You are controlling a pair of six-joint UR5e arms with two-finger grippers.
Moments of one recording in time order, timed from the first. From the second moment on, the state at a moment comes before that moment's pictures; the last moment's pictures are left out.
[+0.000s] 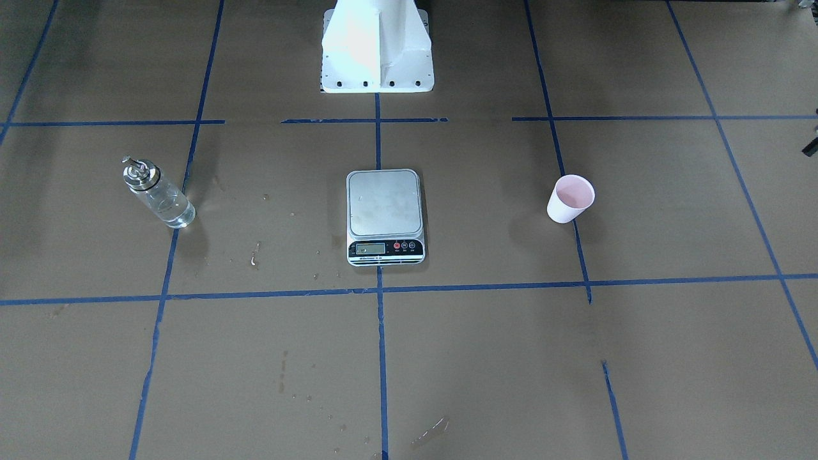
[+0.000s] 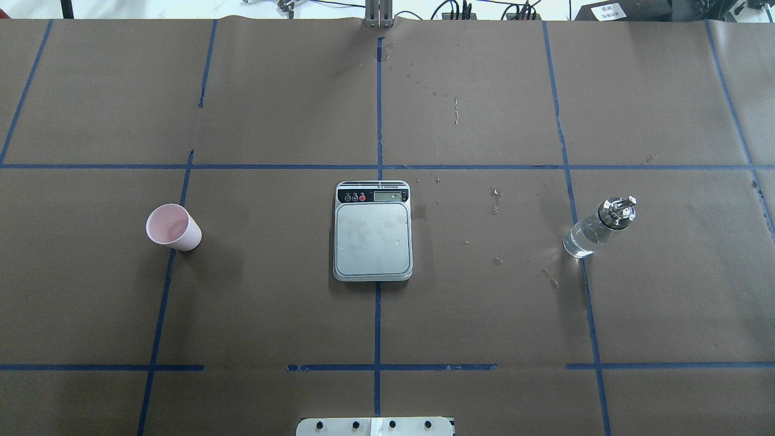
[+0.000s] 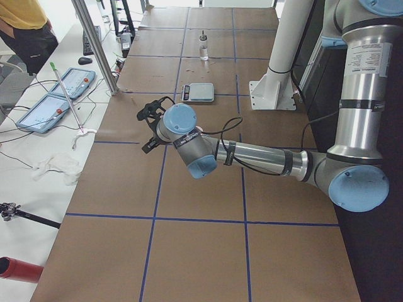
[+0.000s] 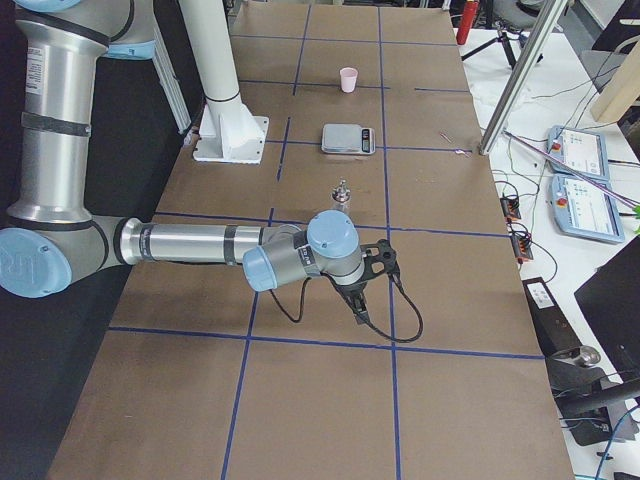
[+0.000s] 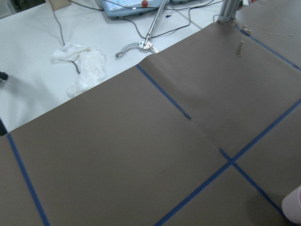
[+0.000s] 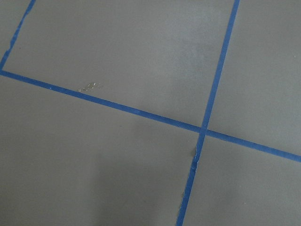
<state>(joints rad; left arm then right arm) -1.46 -1.61 -1.69 -2.48 -2.57 -0.22 1.55 -1.73 1.75 -1.21 2.40 0.00</state>
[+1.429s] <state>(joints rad) -0.76 -1.53 -1.92 -2.32 -1.79 -0.95 1.55 -1.74 1.74 -1.21 2.40 0.01</state>
